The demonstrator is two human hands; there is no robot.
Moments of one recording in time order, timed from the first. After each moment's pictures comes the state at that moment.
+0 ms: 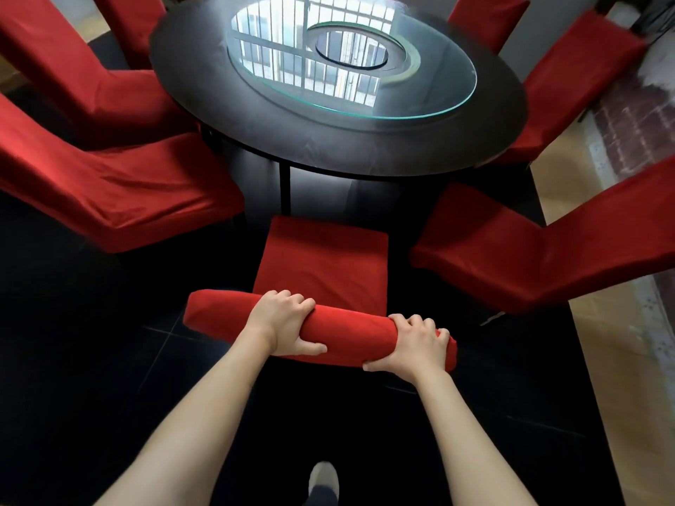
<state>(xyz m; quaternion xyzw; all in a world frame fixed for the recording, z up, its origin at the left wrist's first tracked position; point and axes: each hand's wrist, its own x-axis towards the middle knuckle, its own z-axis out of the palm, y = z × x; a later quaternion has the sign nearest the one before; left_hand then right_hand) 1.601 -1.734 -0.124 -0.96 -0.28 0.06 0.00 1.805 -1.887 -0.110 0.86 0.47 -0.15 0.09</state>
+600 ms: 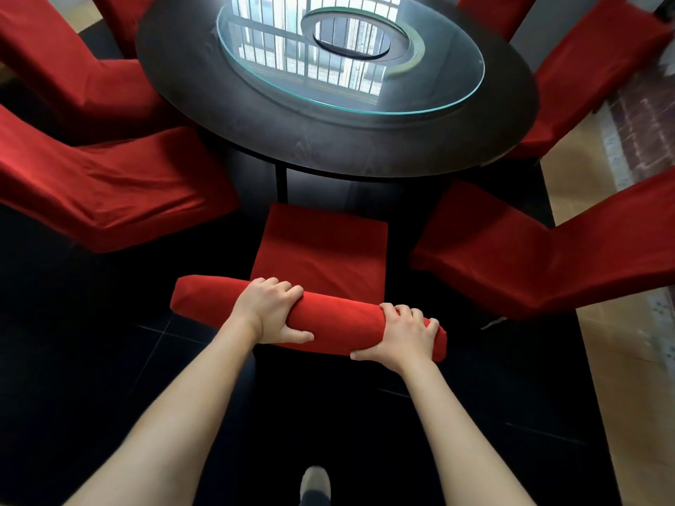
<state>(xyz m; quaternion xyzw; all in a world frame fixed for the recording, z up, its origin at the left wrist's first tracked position) 1.633 -1.687 -0.129 -0.95 -0.29 0.06 0.01 1.840 -1.838 -0.115 0.85 0.48 -0.16 0.09</state>
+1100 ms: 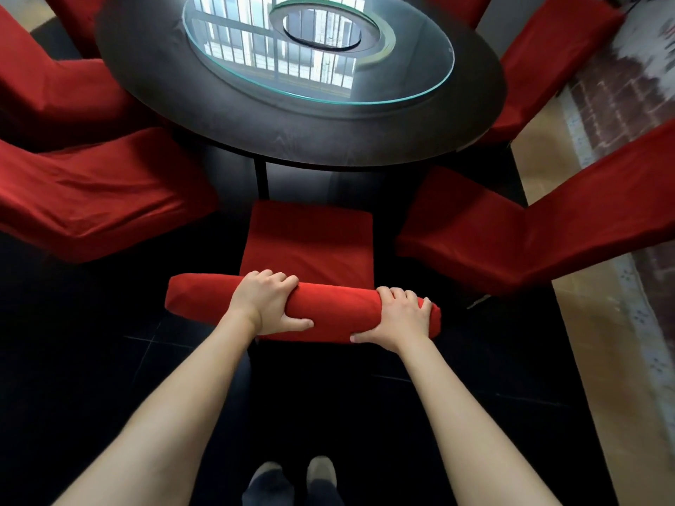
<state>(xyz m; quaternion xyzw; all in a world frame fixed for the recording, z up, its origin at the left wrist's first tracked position) 1.633 -1.687 -0.130 -0.95 -0.29 0.04 0.01 1.834 -1.838 -0.110 0.86 0.47 -0.16 0.09</state>
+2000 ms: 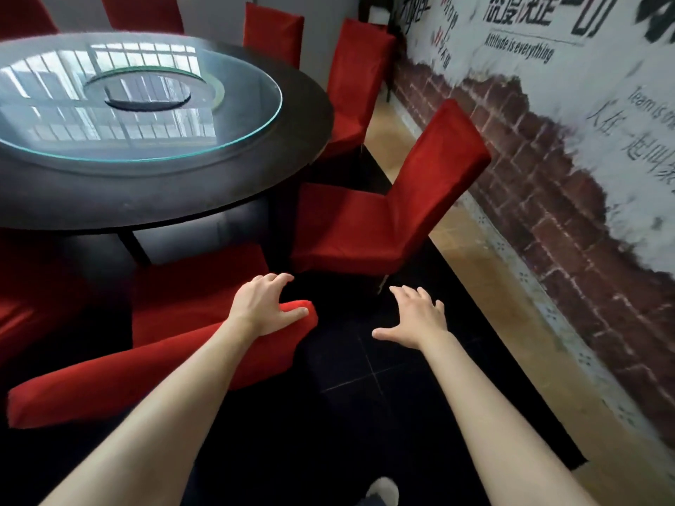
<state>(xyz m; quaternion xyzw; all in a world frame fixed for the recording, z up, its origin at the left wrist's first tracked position) 1.789 -1.777 -0.069 -0.96 -0.21 -0.05 -0.16 1.933 -2.021 -0.039 0.95 0.28 -0.16 0.01</state>
